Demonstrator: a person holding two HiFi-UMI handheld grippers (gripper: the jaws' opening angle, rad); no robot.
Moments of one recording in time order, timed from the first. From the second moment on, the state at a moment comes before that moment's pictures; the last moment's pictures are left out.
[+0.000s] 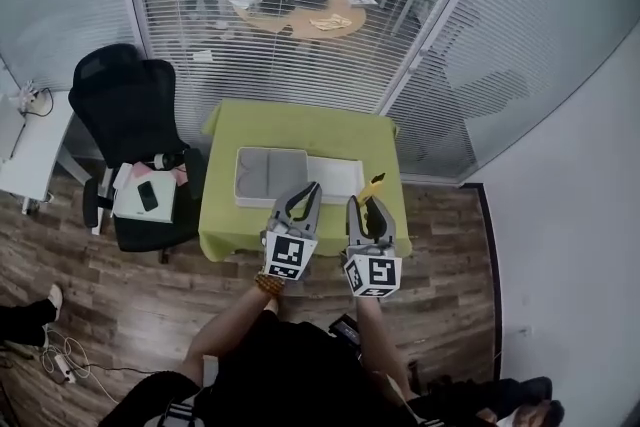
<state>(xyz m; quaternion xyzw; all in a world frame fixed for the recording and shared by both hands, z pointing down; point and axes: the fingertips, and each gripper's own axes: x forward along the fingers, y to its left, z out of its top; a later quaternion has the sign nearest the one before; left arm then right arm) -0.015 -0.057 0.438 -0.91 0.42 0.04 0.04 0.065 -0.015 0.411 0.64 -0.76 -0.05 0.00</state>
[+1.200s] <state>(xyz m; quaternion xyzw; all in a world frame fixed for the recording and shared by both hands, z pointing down) 0.028 -0.133 0.452 -0.85 0.52 -0.01 0.04 0.143 -0.123 0.420 0.57 -0.82 -0.03 -0.02</state>
